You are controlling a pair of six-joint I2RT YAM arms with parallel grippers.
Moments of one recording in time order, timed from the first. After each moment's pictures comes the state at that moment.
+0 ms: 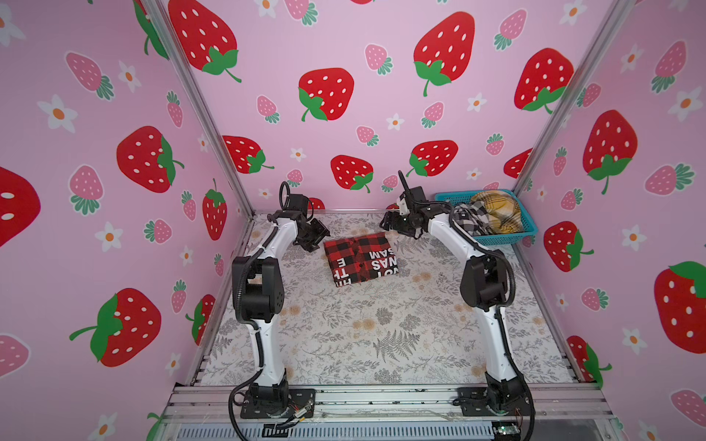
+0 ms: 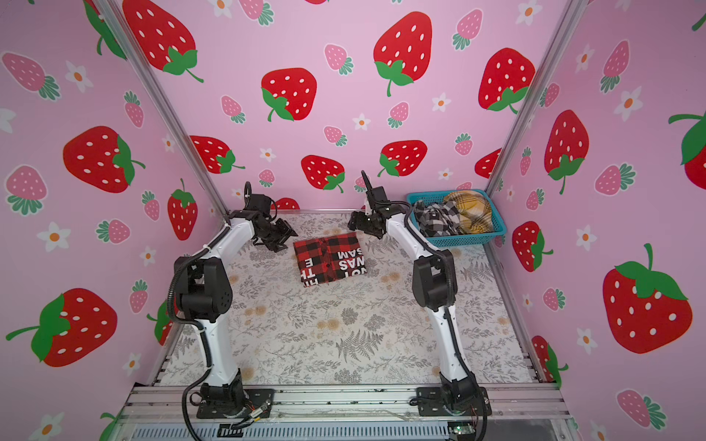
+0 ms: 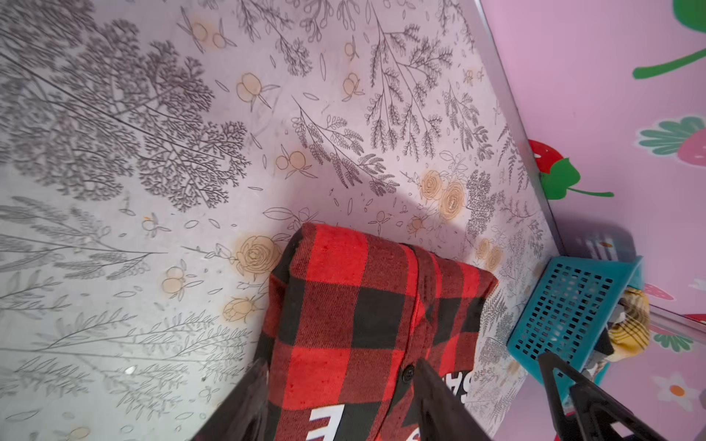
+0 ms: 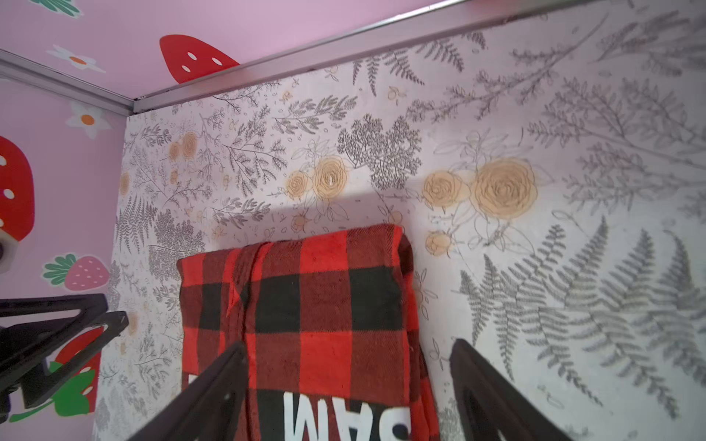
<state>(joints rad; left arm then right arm) -0.07 2.06 1.81 -0.81 0.32 -0.80 0.51 2.31 2.15 -0.70 -0.28 0.46</state>
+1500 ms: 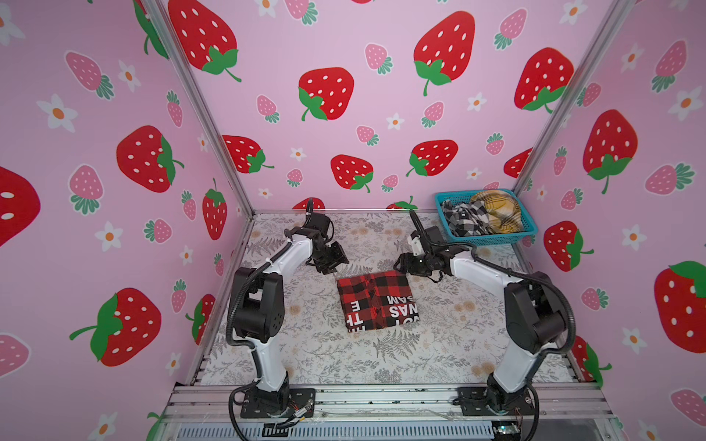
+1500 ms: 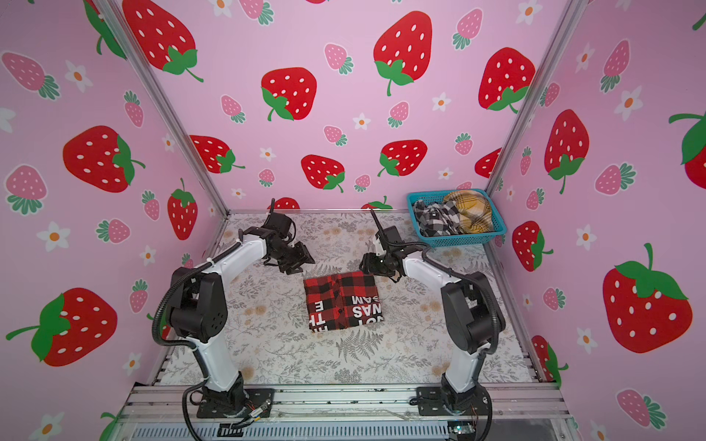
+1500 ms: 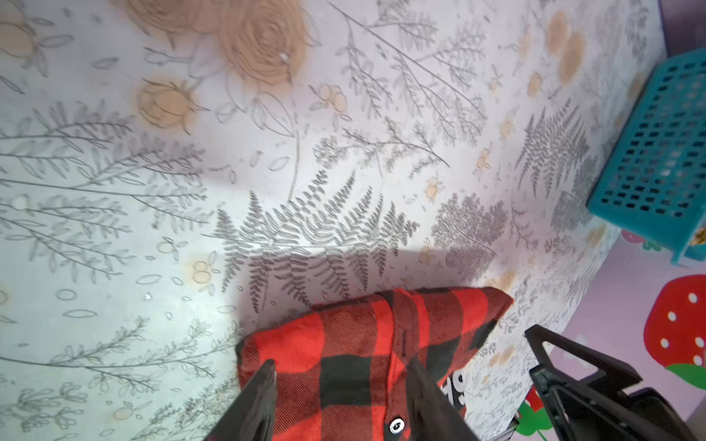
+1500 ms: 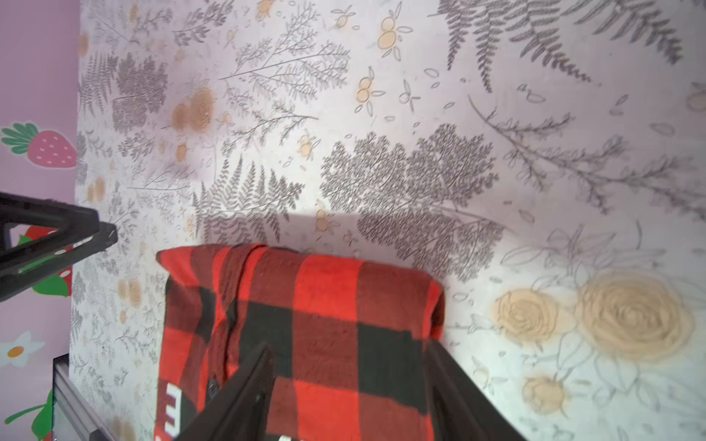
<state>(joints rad) -0.22 1.89 1.45 -0.78 0.38 -0.67 0.54 1.84 1.28 -0.40 -0.30 0.45</state>
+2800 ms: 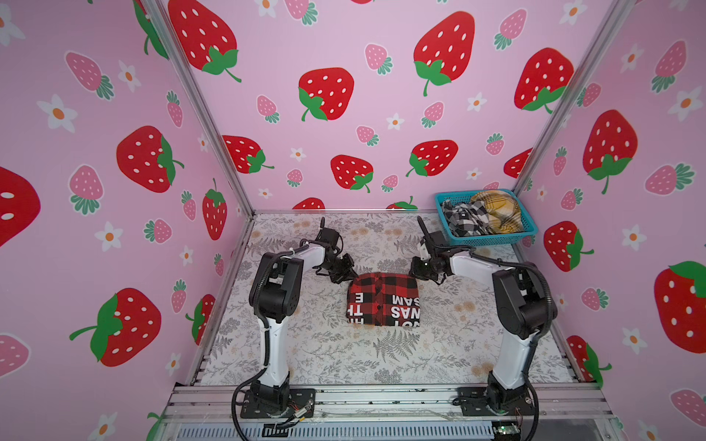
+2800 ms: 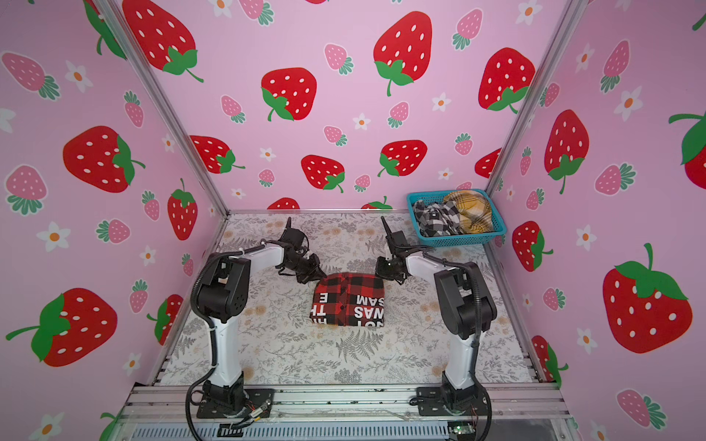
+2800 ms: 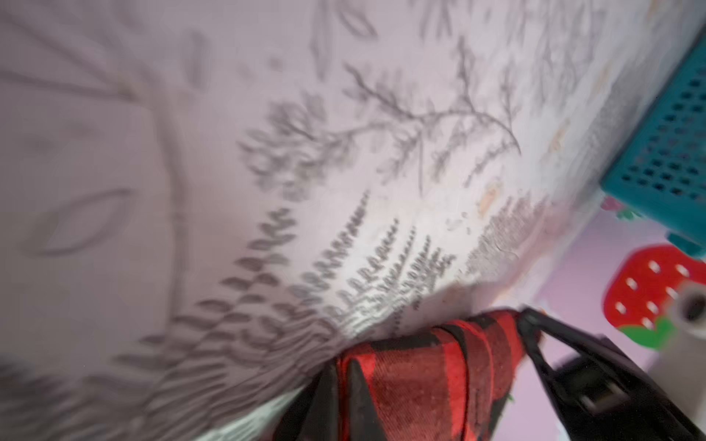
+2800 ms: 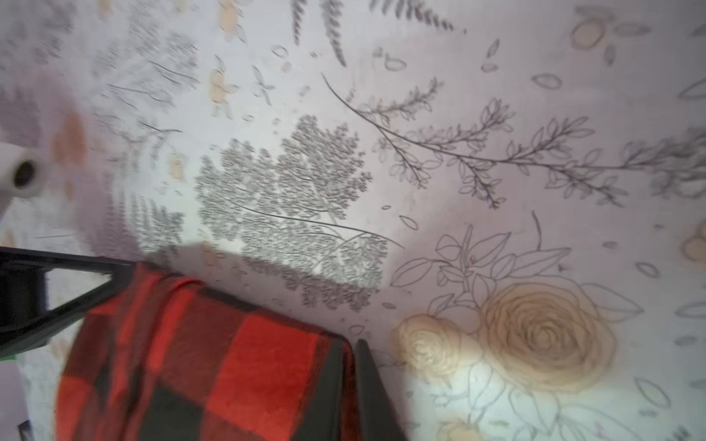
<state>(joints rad) -0.25 2.14 1.45 -0.55 0.62 -0.73 0.46 1.94 1.22 -0.38 -0.26 0.50</state>
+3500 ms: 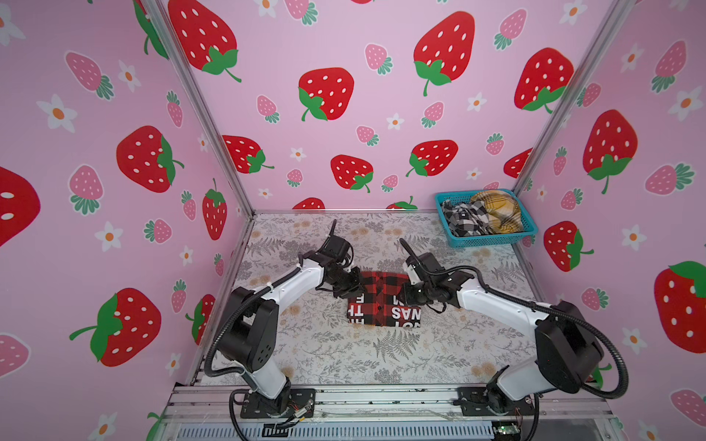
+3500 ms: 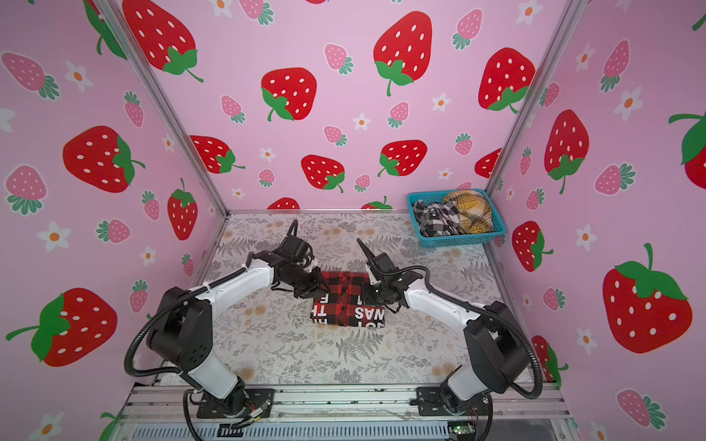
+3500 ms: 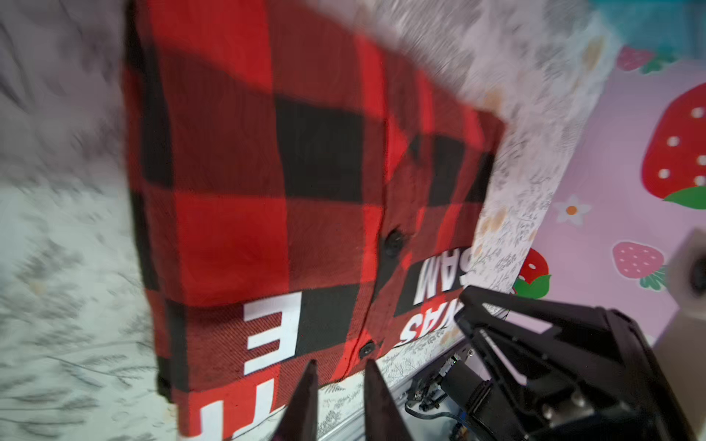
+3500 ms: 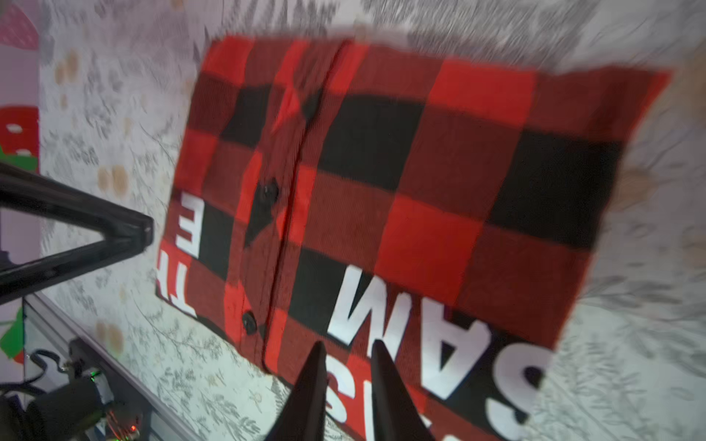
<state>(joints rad) -0.47 1.69 1.14 -0.68 0.53 -0.71 0.78 1.51 0.93 -0.47 -0.19 0.57</state>
